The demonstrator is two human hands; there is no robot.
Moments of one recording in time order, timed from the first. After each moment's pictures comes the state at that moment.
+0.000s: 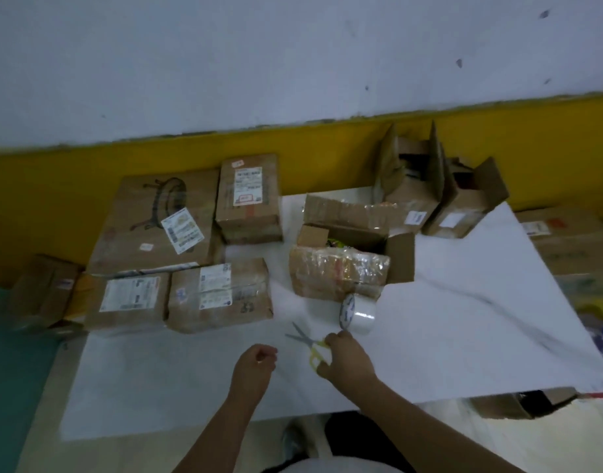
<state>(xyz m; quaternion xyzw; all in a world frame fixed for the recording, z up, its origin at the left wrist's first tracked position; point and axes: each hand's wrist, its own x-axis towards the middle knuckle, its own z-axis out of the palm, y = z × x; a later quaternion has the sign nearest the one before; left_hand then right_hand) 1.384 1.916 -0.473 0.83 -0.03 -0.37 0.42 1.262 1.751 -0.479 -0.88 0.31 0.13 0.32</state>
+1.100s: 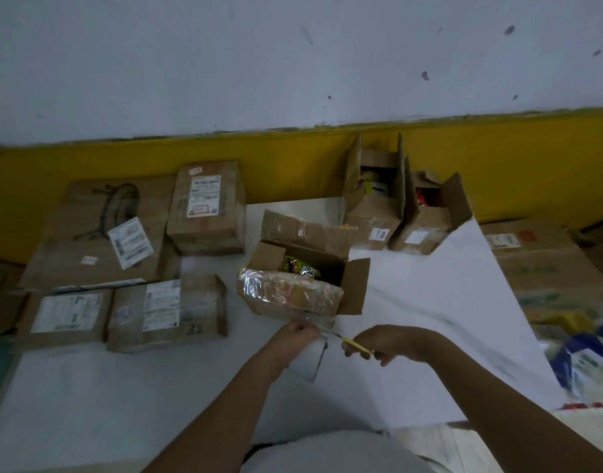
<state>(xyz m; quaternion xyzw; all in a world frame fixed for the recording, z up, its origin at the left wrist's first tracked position) 1.359 1.732 -0.432 0.75 -0.05 -0.55 0.36 1.225 1.550 -0.422 -0.67 0.32 0.41 0.53</state>
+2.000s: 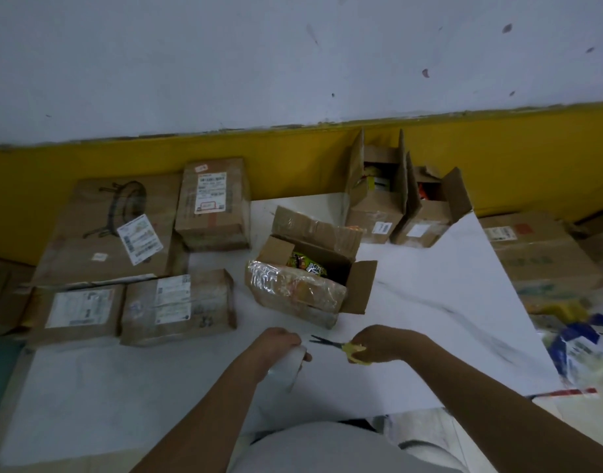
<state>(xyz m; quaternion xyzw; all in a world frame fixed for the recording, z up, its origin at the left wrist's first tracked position) 1.375 1.780 -0.421 0.72 -0.01 -0.59 0.37 1.226 1.586 -0.437 -0.83 0.22 0.40 0.31</state>
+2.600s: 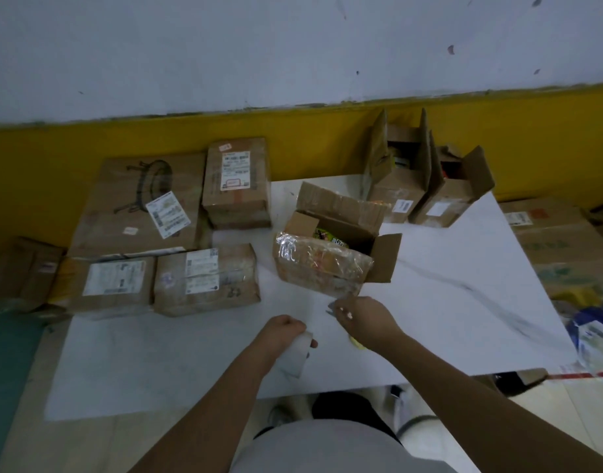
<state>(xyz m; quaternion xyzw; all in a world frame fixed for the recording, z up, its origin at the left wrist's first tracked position) 1.367 1.839 -0.408 0.74 0.00 -0.55 0.39 1.247 1.678 -0.434 -0.92 0.25 0.08 0.28</state>
